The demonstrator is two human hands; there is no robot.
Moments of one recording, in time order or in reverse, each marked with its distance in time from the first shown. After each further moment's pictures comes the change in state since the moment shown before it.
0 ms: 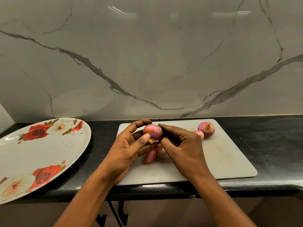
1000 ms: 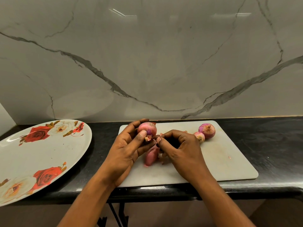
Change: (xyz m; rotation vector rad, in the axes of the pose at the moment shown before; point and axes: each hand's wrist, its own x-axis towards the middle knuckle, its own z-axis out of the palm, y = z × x) left_hand 0.004 -0.005 -0.002 -0.036 0.100 0.036; right_hand 0.000 0.003 0.000 0.004 -0.060 0.080
